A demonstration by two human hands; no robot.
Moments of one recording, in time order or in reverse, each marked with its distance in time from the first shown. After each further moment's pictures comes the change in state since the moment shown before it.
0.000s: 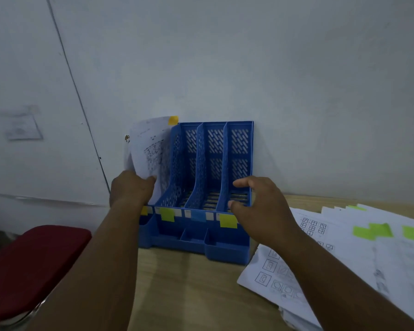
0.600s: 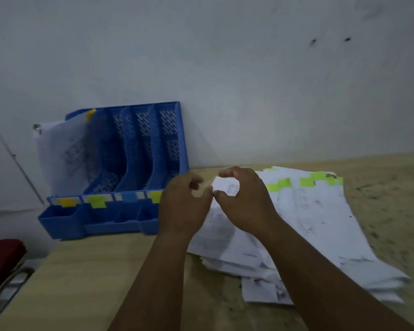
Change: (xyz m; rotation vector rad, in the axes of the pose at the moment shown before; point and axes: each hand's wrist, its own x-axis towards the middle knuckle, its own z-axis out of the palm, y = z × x) left_hand -0.232 0.104 0.093 -0.361 -0.255 0.543; right_hand -0.071 0.058 -0.083 -0.061 0.152 0.163
